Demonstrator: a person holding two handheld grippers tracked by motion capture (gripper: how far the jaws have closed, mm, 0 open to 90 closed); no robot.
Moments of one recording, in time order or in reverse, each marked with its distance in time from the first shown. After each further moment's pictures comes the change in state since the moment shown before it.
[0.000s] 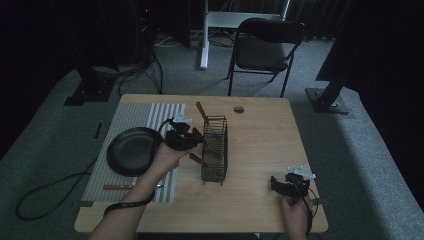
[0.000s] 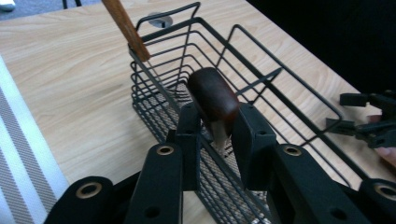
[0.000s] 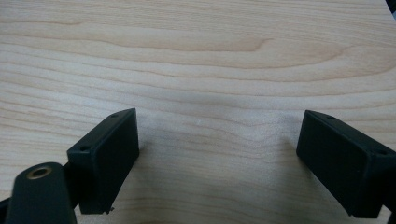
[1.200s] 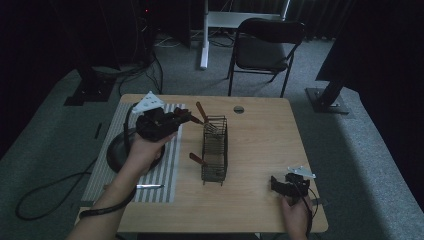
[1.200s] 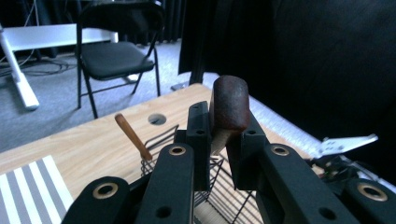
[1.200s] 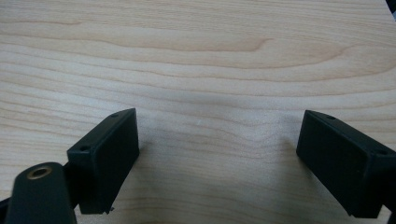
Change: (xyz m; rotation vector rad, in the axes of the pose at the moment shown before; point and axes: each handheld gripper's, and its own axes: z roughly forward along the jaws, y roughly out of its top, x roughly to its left) left arm -0.020 0.041 -0.124 -0.336 -0.014 0.097; right arm 0.000 0.000 0.000 0.000 0.000 -0.001
